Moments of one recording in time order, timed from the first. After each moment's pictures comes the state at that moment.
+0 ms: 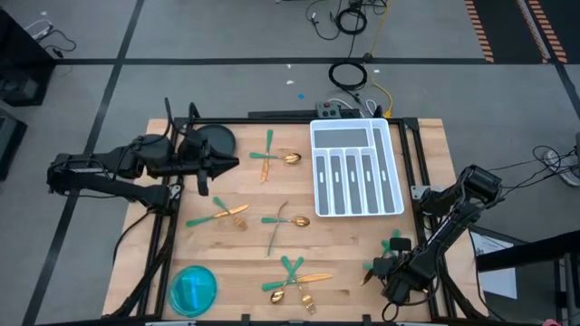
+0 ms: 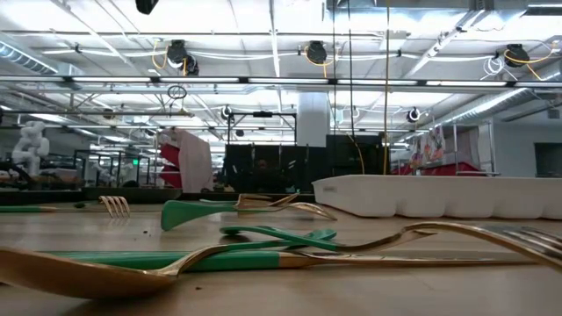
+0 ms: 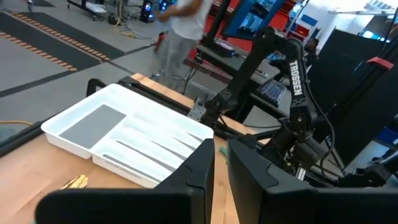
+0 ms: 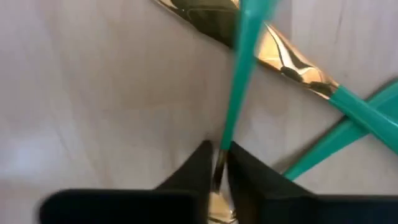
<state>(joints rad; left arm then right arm) -0.01 0.79 0.94 -0.31 -0.14 -0.42 0.96 1.67 0.89 -0.82 -0.06 1.12</state>
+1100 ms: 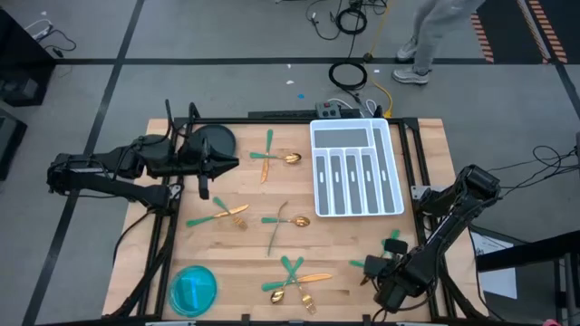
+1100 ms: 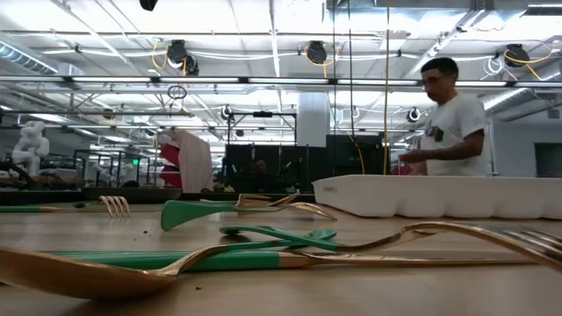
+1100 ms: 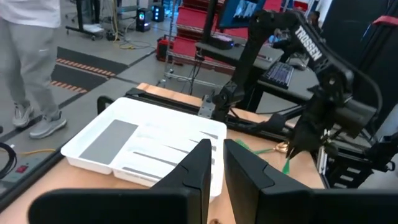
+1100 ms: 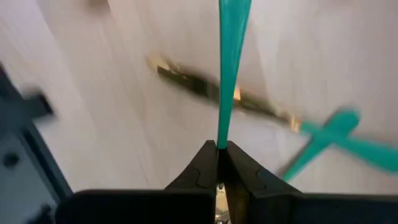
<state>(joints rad) -0.01 0.79 0.94 -0.32 -0.14 -0.22 0.89 1.67 1.17 -1.02 0.09 1.24</state>
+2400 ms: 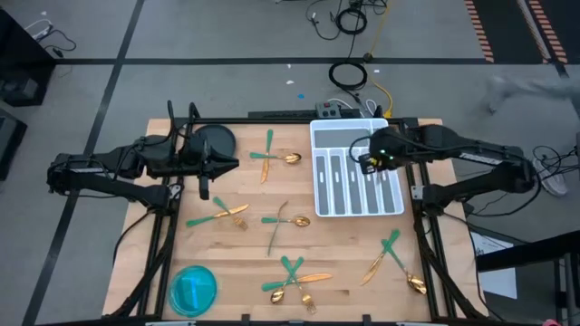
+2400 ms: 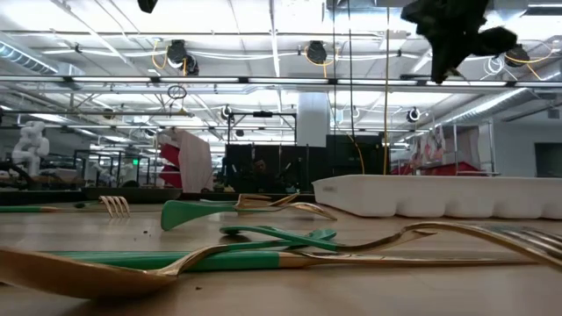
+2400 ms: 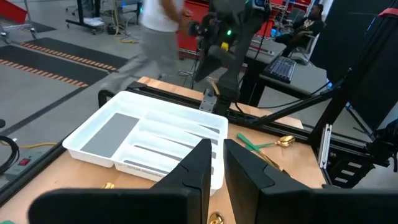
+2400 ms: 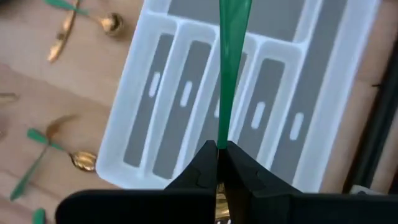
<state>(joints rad) -0.01 0.79 0.94 -0.35 -0.14 -0.23 -0.21 1.15 1.23 -1.28 0.21 1.04</state>
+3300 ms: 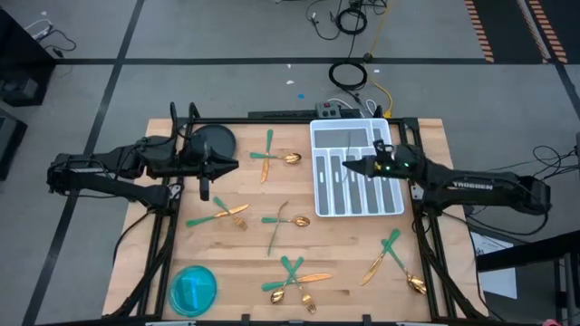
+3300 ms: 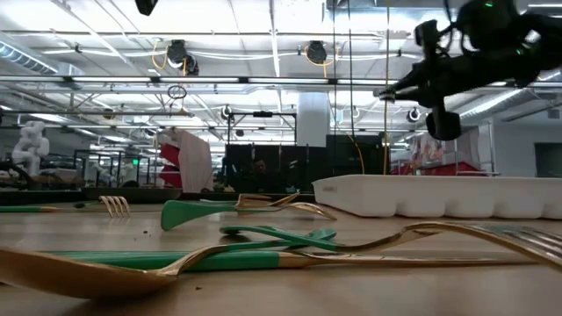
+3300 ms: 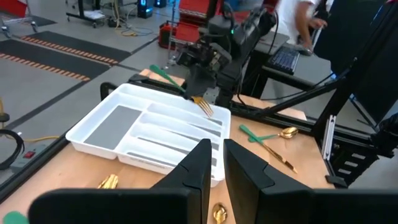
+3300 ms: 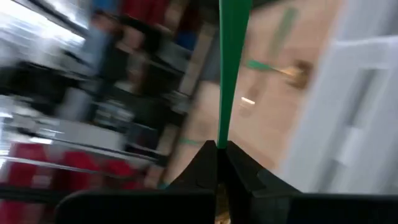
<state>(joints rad) -0.01 0.79 0.94 -0.38 -0.14 -0.22 -0.38 0.80 0.27 0.40 -0.16 1.16</state>
